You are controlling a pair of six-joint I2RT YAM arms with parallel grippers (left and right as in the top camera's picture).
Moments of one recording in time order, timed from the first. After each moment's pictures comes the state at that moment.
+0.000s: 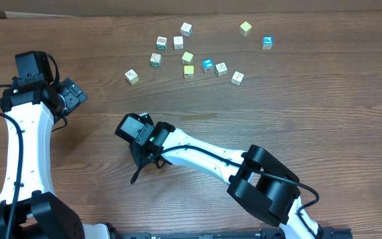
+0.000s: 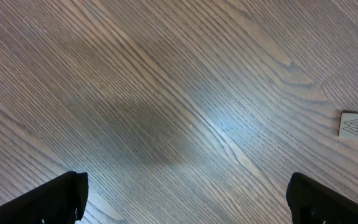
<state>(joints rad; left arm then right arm) 0.27 1.57 1.32 -0.92 -0.15 -0.52 1.03 2.15 1.63 -0.72 0.02 0.62</state>
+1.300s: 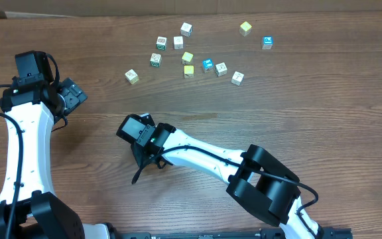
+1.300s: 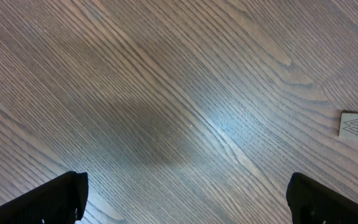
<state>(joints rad) 0.27 1.57 1.32 -0.92 -0.15 -0.52 1.03 2.15 1.61 -0.70 0.03 0.63</state>
